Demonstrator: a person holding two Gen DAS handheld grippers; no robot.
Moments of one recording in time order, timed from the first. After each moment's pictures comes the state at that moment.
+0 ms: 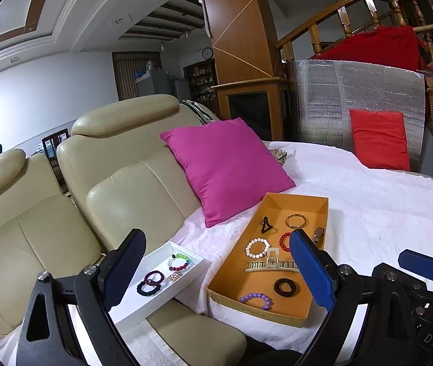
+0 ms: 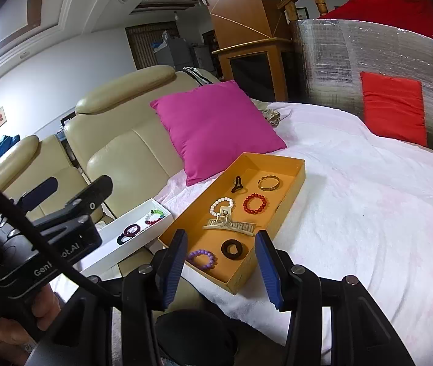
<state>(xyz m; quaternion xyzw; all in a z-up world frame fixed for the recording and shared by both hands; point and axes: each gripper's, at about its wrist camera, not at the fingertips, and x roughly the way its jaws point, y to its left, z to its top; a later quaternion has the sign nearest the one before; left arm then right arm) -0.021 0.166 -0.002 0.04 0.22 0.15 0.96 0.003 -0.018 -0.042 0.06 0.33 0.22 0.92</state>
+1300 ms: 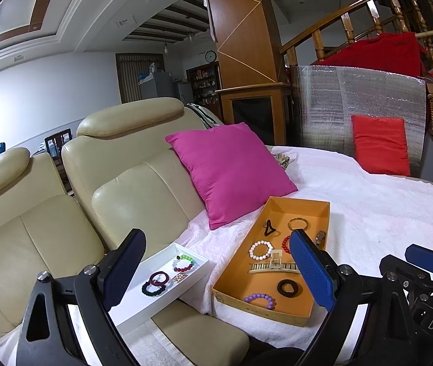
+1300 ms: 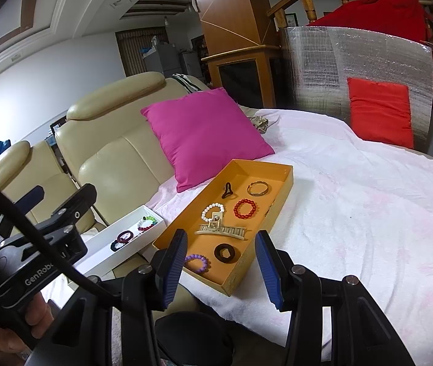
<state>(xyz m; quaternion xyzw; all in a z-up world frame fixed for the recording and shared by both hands) -0.035 0.174 0.006 0.03 0.22 0.16 0.96 -0.006 -0.017 -0.031 0.05 0.32 0.19 0.93</state>
